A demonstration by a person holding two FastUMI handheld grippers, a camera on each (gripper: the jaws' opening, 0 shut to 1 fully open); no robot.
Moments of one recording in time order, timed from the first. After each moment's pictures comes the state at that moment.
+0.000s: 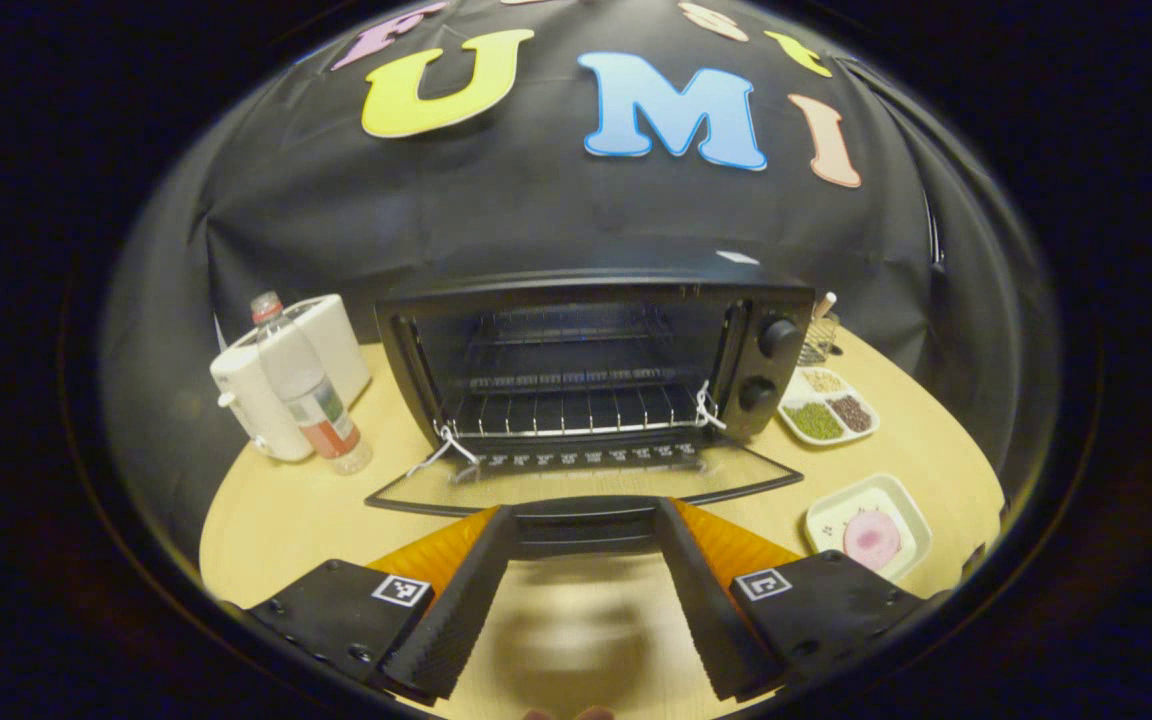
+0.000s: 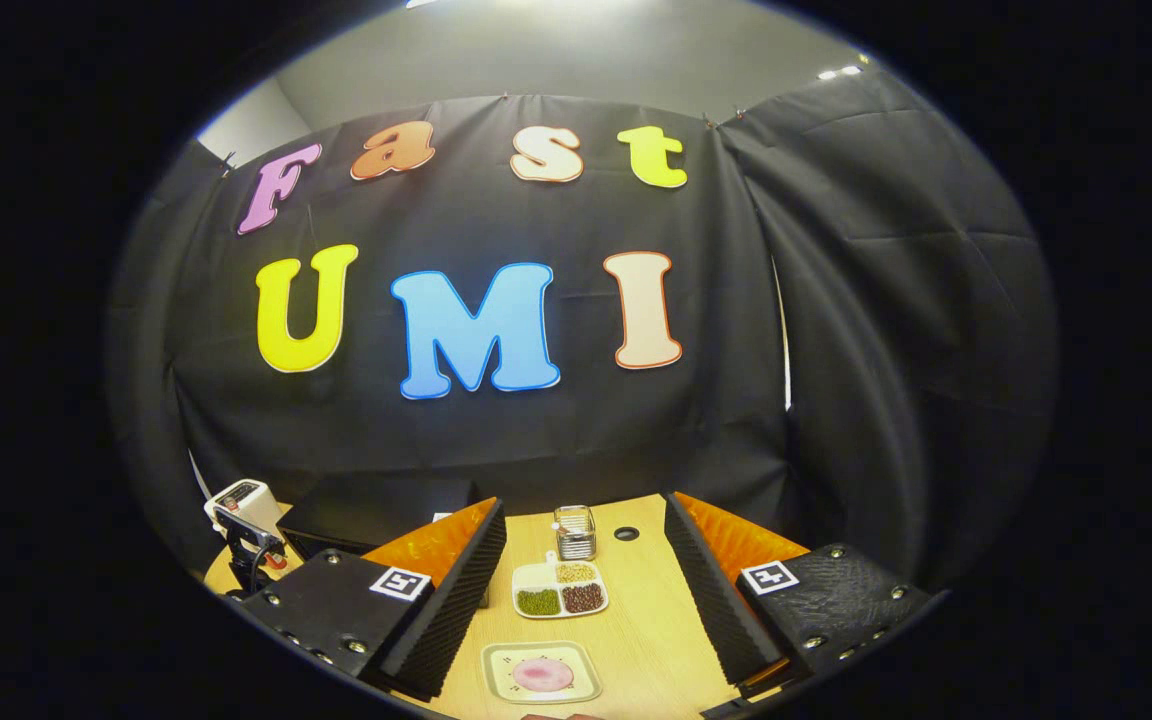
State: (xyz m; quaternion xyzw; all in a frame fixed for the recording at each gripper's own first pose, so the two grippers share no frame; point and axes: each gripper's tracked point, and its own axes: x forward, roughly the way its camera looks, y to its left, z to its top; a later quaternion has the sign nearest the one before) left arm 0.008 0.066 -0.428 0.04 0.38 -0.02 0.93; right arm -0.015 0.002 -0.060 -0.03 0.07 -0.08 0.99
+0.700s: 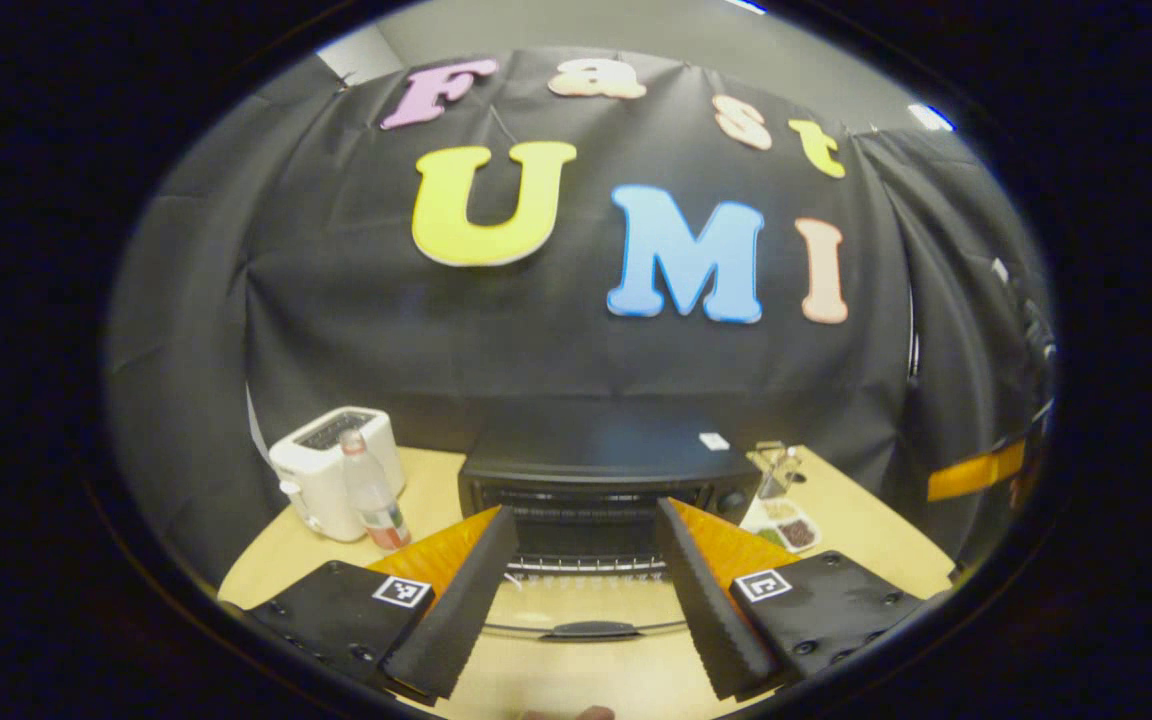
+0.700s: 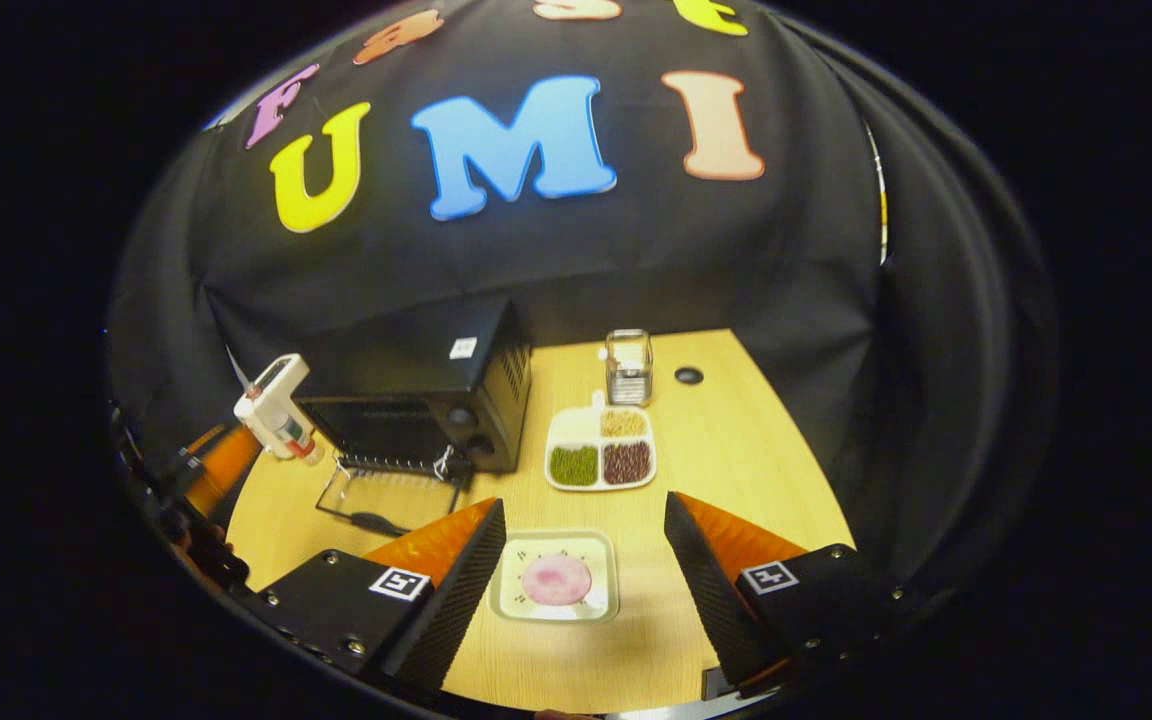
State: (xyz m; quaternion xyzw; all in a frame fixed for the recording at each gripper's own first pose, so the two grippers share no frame) left arm 0.016 0.090 -0.206 -0.01 0.17 -0.01 0.98; right arm 0.001 -0.006 -0.228 0.00 0.37 0.03 0.93
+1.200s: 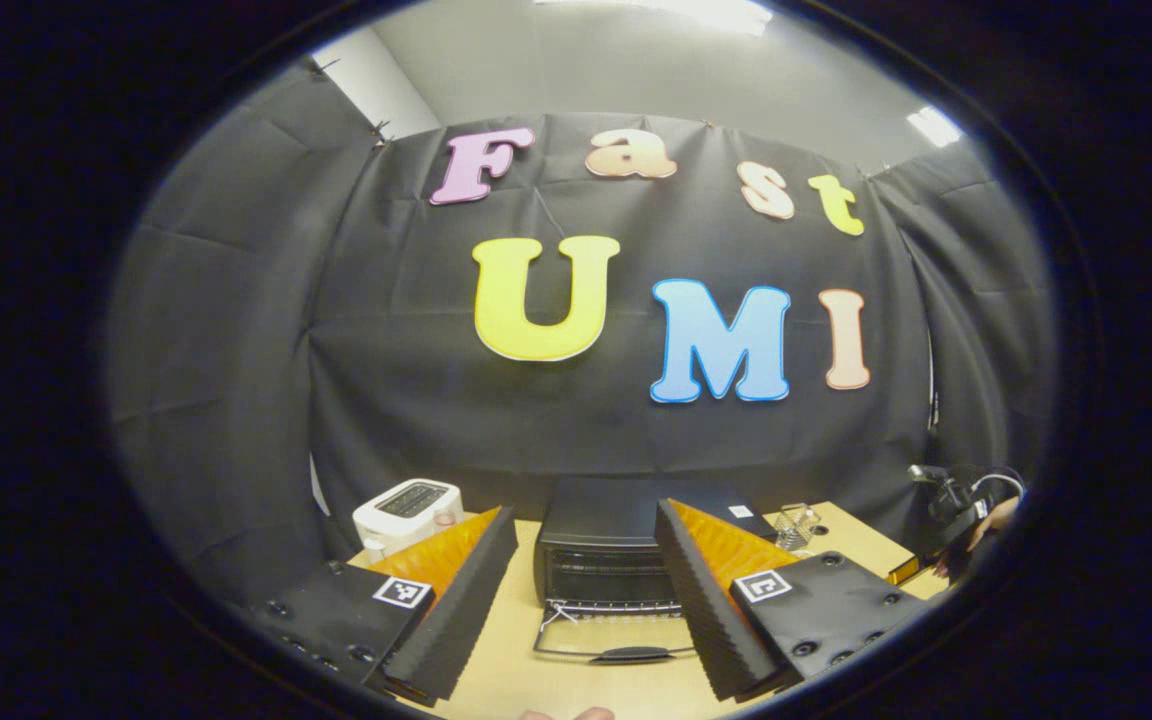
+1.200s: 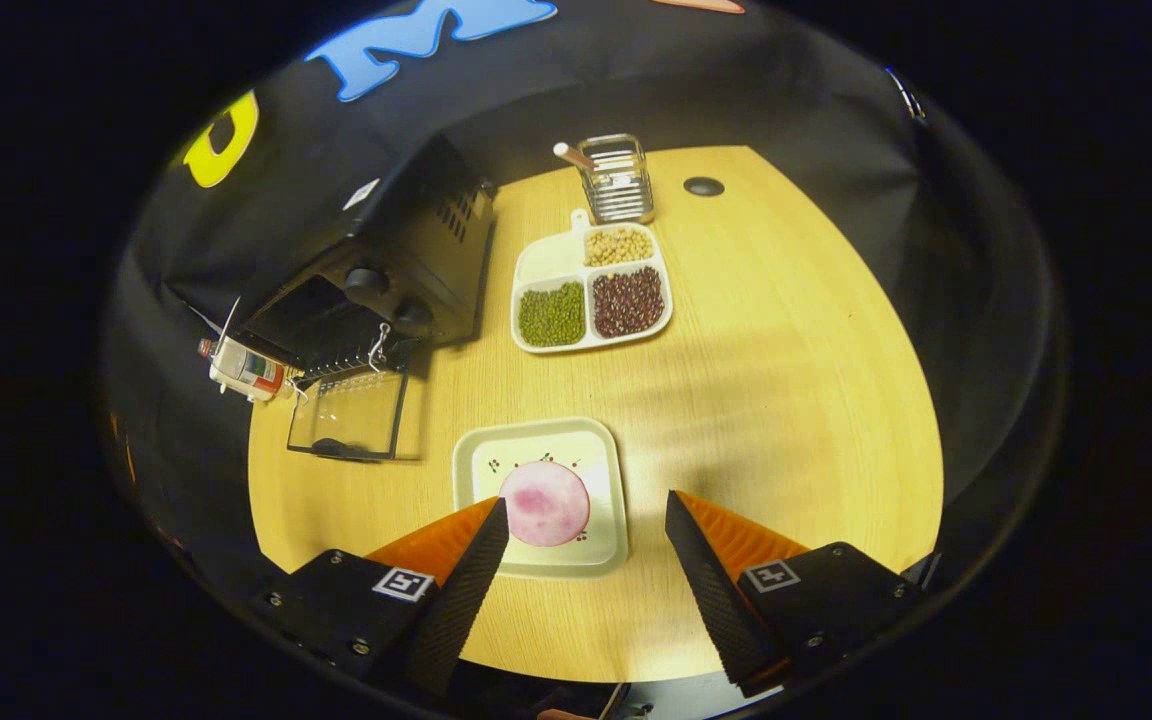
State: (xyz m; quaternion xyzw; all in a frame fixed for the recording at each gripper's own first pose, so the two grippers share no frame) left arm -0.038 0.140 -0.128 0.01 0.10 0.06 0.99; right arm 0.002 -0.023 -0.353 0.07 0.57 0.04 0.82
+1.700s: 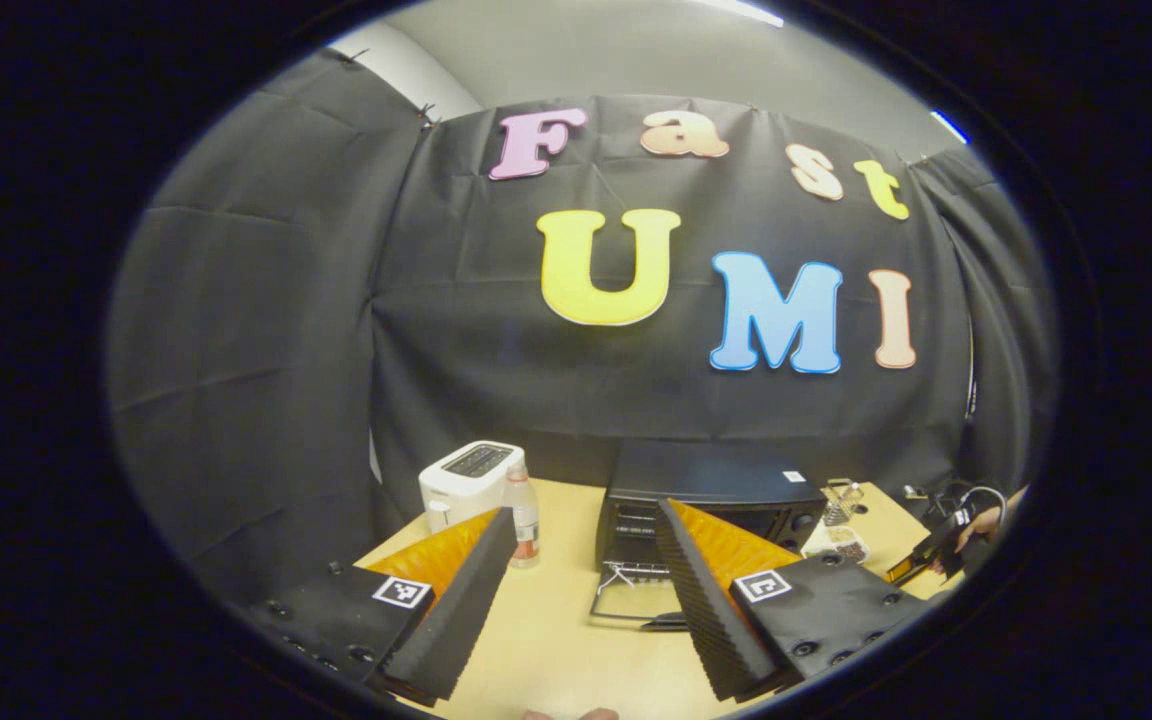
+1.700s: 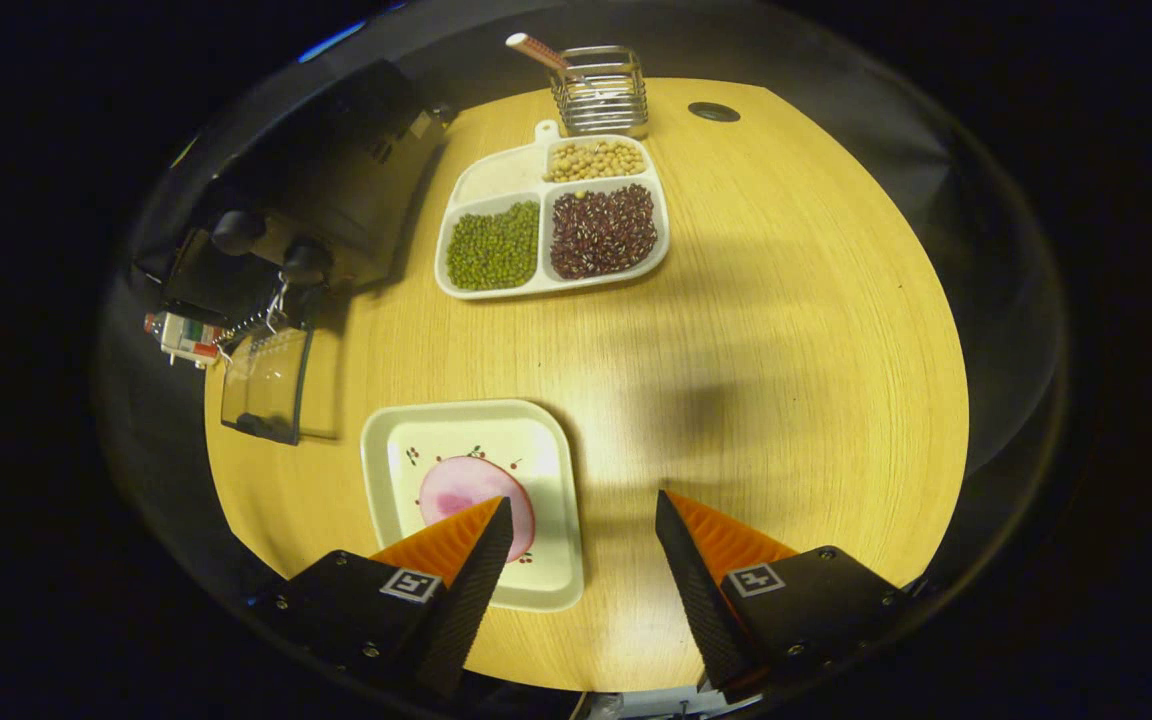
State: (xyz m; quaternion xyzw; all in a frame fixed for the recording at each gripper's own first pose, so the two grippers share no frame) left arm -0.088 0.191 -0.154 0.00 0.14 0.13 0.98; right arm 0.013 -0.046 -0.428 0.02 0.65 0.02 0.76
